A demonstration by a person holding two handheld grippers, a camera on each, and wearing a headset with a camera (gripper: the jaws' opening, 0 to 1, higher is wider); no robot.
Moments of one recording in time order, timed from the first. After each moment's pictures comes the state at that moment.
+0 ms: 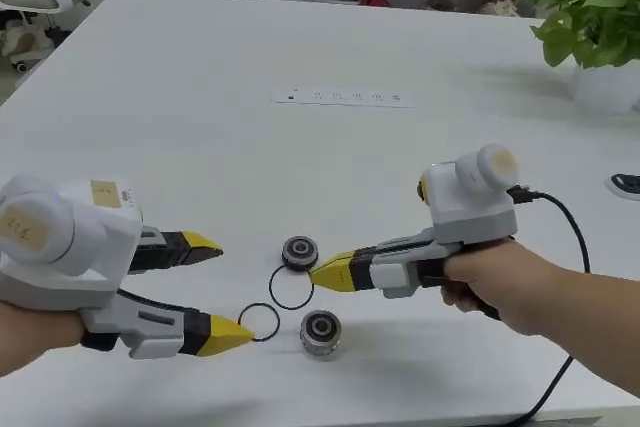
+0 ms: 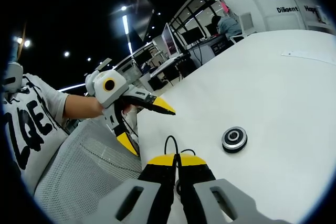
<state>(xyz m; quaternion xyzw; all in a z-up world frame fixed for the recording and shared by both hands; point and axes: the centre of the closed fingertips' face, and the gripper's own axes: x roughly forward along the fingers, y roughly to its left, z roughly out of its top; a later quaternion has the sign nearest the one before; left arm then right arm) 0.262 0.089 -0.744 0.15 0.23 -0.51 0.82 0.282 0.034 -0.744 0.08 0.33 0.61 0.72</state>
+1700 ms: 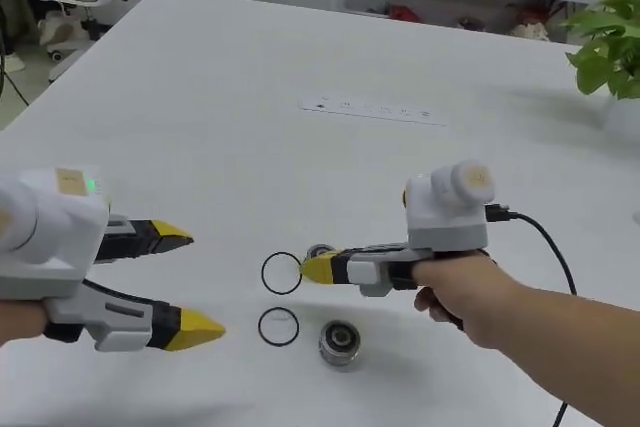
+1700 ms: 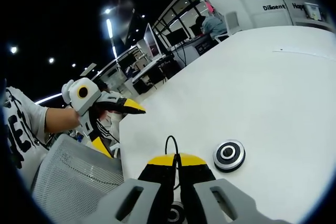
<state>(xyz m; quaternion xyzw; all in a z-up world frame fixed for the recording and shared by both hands) 0.264 0.139 -0.739 0.14 0.23 -0.46 0.84 0.316 0.070 -0.766 0.09 0.34 0.55 0.75</state>
